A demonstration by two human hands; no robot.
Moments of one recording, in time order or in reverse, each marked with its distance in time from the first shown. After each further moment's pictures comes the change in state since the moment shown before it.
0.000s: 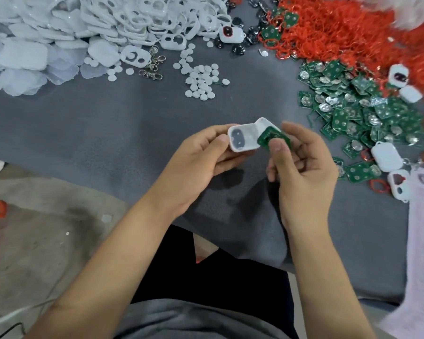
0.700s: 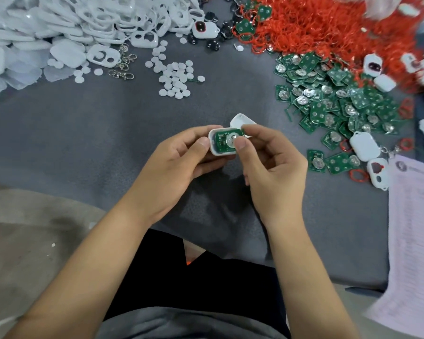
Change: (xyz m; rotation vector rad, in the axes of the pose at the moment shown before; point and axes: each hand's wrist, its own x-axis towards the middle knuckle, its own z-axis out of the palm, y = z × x) left_hand 0.003 -0.014 -0.011 0.063 -0.114 0.089; right_hand -0.001 0.004 0.005 -0.033 -0.021 0.039
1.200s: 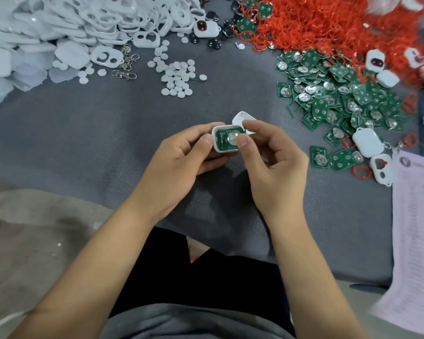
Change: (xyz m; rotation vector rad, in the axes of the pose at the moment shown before) left_hand 0.000 -0.002 -0.001 0.073 0.014 0.044; right_hand -0.002 -0.004 -0.001 -0.137 0.003 -0.067
